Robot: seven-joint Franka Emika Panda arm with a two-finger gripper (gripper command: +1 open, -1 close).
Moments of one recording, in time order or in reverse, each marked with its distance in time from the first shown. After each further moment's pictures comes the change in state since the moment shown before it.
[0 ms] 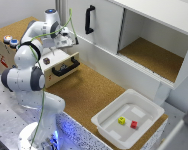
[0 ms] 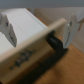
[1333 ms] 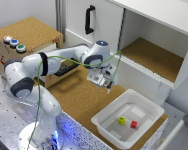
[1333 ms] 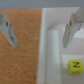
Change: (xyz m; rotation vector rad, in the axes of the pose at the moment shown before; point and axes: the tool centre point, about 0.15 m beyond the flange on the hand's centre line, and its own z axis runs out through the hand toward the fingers) arm -0.309 0.248 0.117 0.003 -0.119 0.729
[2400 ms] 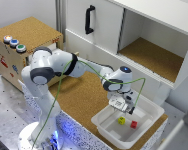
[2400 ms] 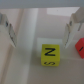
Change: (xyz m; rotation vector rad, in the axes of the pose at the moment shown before) arm 0.019 0.071 0.114 0.053 -0.087 -0.088
